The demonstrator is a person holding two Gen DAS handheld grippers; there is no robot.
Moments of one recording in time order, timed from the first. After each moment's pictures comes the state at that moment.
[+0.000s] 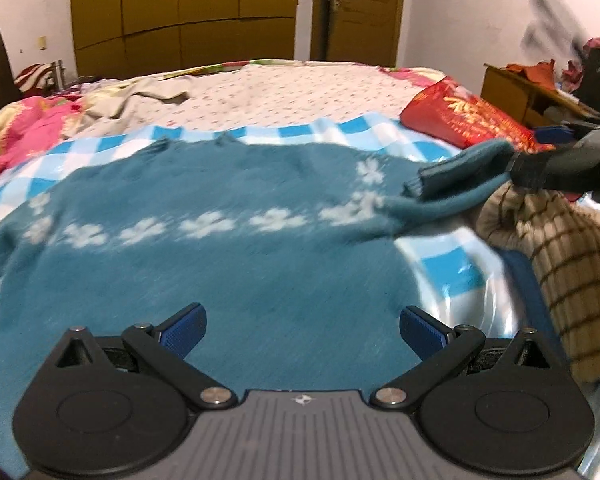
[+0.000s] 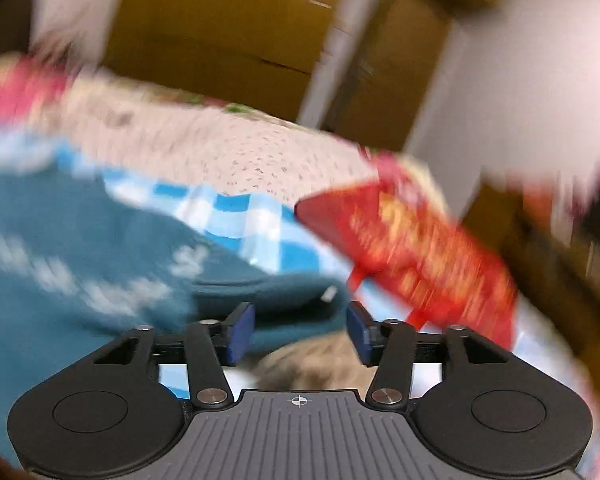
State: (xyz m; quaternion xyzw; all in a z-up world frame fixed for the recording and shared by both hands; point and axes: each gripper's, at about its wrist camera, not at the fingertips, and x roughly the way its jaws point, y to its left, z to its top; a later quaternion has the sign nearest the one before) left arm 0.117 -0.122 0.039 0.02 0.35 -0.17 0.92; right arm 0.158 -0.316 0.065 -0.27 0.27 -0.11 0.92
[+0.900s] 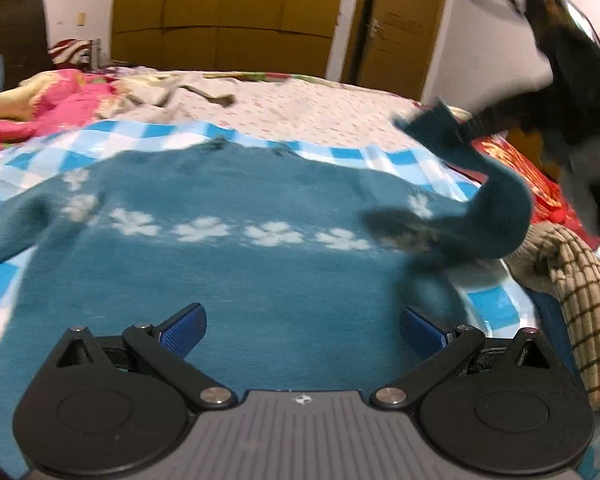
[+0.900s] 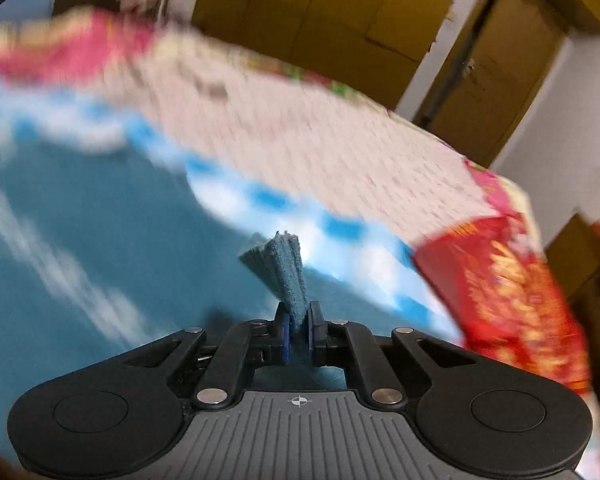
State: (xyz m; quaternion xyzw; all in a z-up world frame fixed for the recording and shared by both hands) left arm 0.126 -0.047 0.036 -0.05 0.34 -0.13 0.93; right arm 0.249 -0.239 0.106 -0.14 0.33 0.03 0.93
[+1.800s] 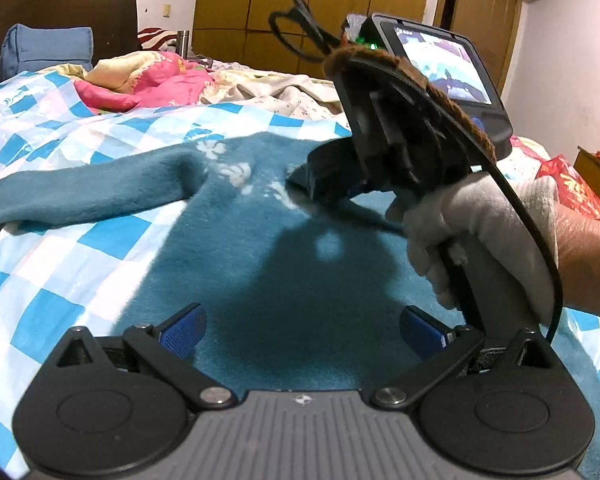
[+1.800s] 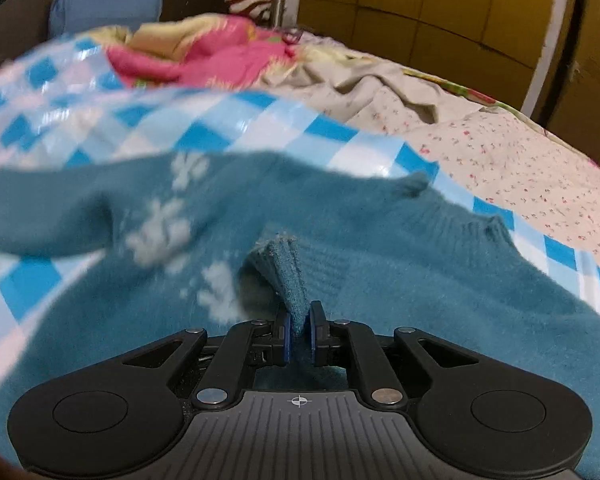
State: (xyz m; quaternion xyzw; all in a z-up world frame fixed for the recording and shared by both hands) left arm 0.106 0.055 0.007 -0.08 0.32 -0.03 0.94; right arm 0.275 -0.009 0.002 -0.14 0.36 0.15 0.91
